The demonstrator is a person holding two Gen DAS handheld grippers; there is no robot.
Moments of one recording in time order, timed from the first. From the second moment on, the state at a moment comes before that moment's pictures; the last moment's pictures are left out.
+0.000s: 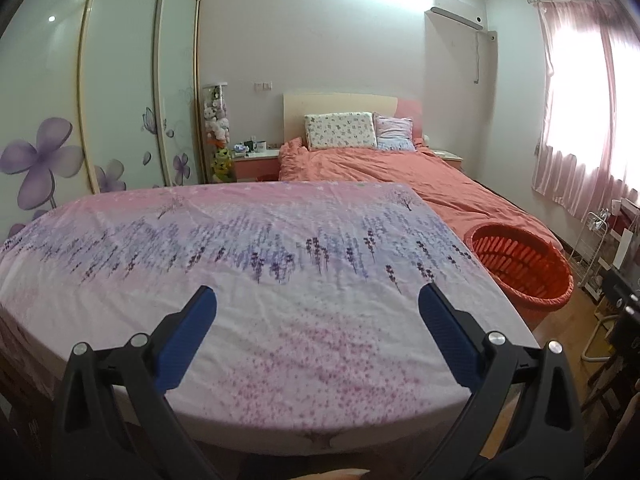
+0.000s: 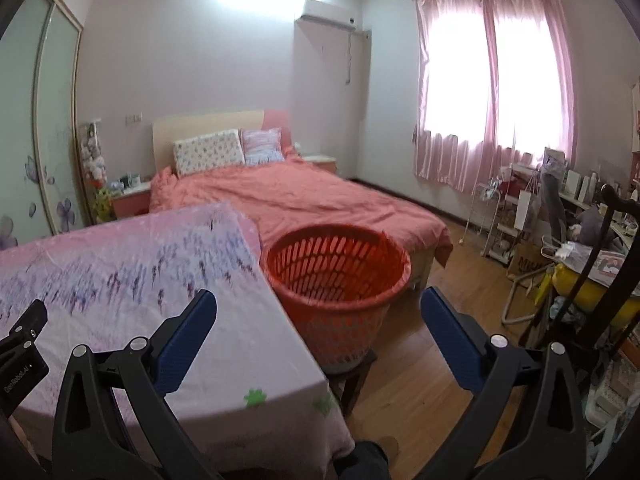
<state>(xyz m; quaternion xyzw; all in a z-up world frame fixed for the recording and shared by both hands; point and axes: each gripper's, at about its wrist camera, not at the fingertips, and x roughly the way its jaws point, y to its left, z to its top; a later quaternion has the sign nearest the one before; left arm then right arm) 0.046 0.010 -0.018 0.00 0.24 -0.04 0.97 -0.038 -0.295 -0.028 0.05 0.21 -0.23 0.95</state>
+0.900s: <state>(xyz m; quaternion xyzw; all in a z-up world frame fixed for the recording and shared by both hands) 0.037 0.001 -0.016 0.00 0.26 -0.04 0.97 -0.048 -0.284 -0.037 0.05 0.24 -0.27 0.93</state>
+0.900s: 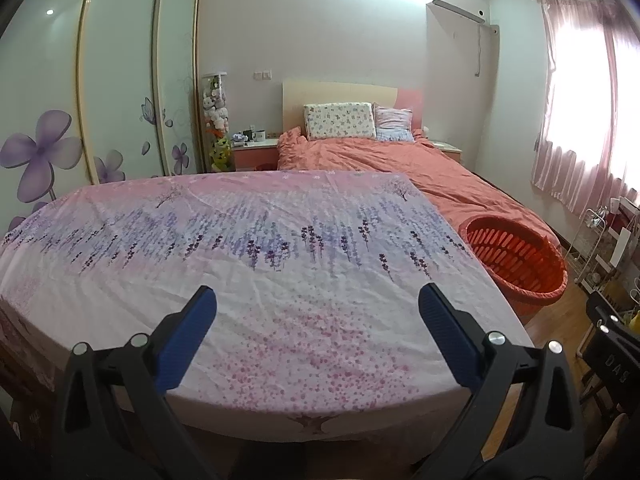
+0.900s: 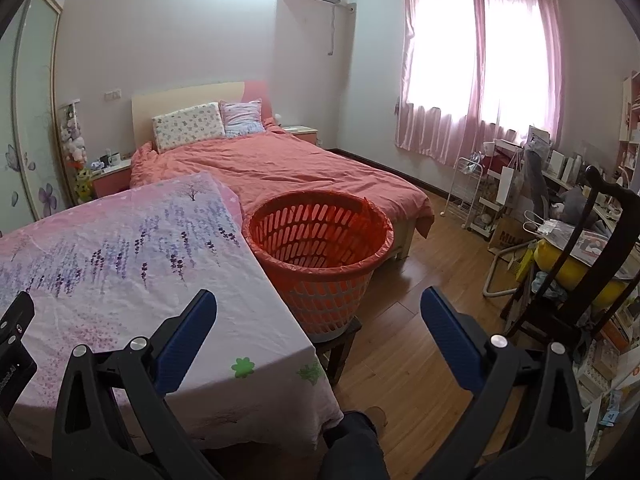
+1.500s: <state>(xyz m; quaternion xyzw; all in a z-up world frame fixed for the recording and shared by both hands) 0.030 0.003 -0.002 0.01 0.23 -0.01 0.97 -0.048 -0.282 -0.029 0.06 0.23 -0.26 0.94</state>
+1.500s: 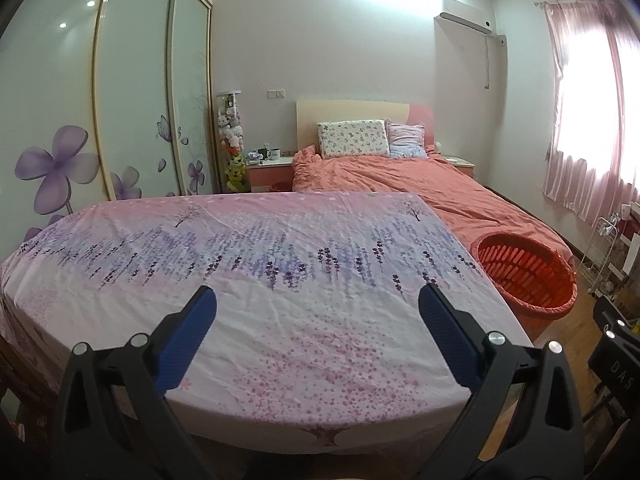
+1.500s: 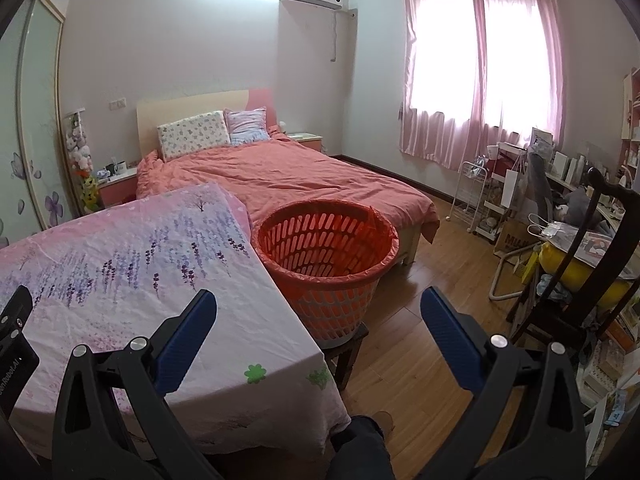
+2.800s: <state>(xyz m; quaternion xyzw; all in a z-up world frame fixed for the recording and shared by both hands) 0.026 -0.001 0.000 0.00 0.23 -0.01 0.97 -0.049 -0.282 -0.027 0.06 0.23 -0.26 0.94</state>
